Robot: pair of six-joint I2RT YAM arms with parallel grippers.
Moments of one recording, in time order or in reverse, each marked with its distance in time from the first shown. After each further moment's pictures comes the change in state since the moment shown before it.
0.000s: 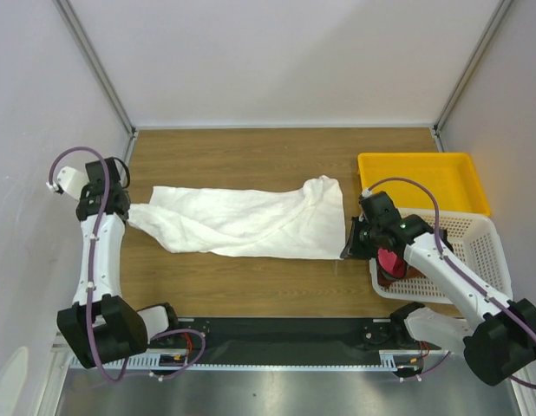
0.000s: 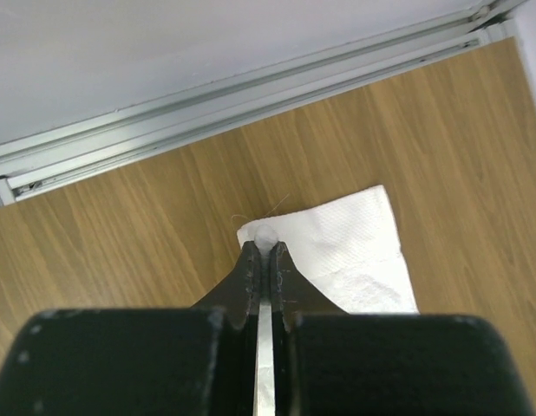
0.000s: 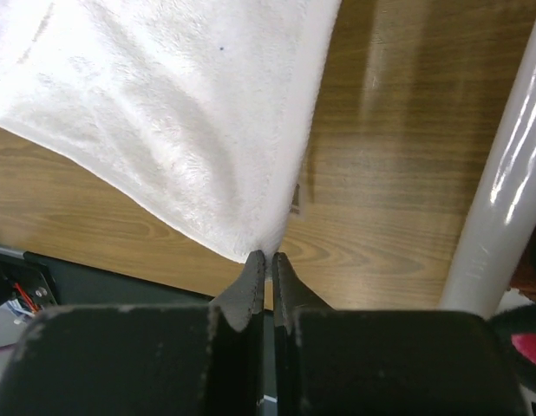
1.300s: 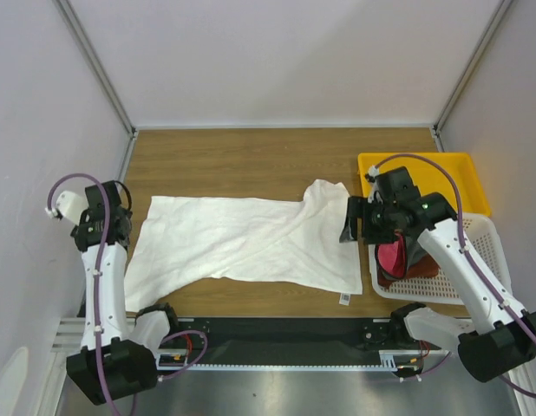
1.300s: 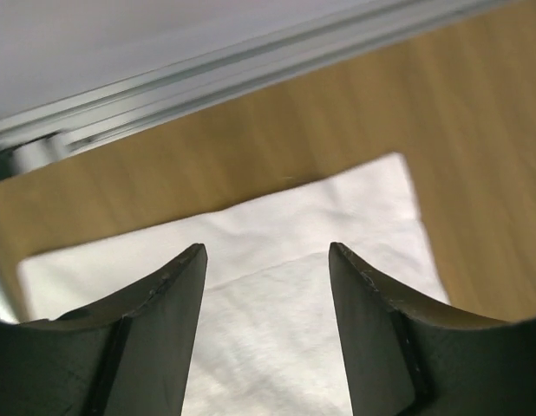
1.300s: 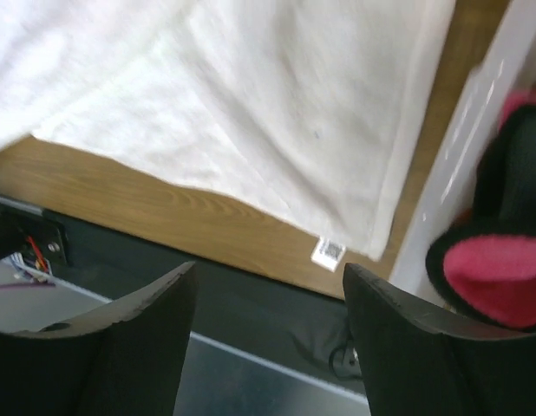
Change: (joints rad) left arm 0.013 -0.233 -0.134 -0.211 -0.027 -0.044; right arm -0.086 0.014 0.301 -0.305 -0.078 -0.208
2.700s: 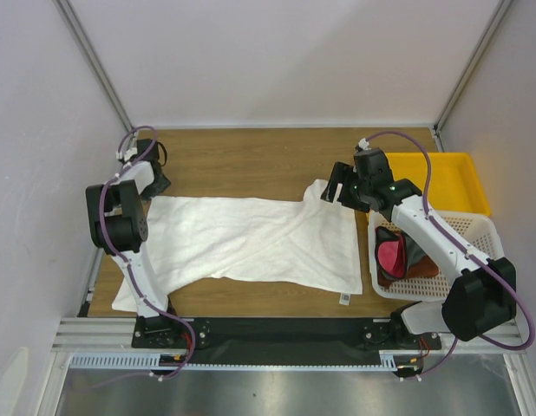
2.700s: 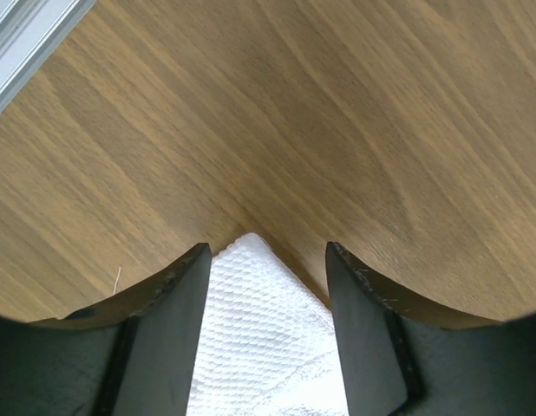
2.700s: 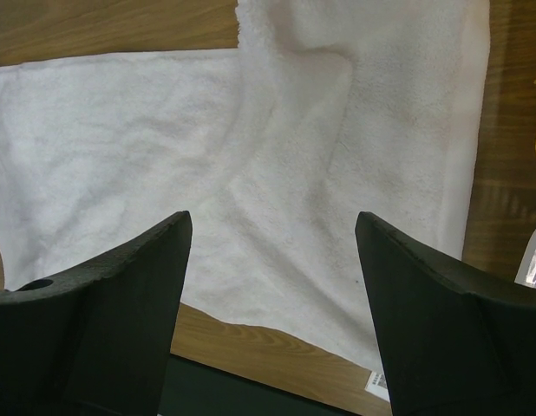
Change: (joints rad) left arm -0.133 1.082 0.474 0.389 0.170 0.269; right arm 0.026 0.260 0.010 0.539 0.190 0.185
